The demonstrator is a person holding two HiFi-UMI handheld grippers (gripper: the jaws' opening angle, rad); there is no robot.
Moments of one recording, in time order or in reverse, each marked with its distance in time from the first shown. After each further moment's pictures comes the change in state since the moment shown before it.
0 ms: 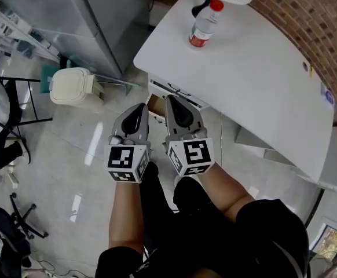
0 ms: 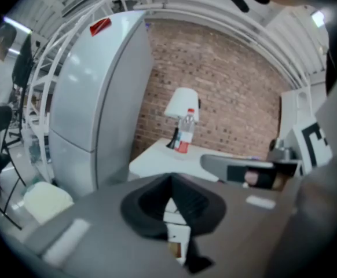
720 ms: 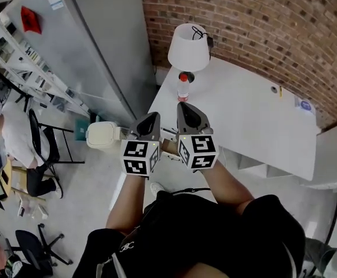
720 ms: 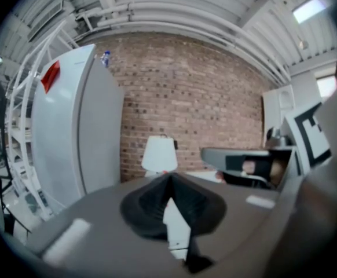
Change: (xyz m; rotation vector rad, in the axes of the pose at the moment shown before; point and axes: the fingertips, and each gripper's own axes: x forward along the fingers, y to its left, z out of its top) left arm -0.068 -0.091 0.252 0.192 -0.044 -0.090; right arm -0.081 -0.007 0.269 0.006 -0.133 -0.119
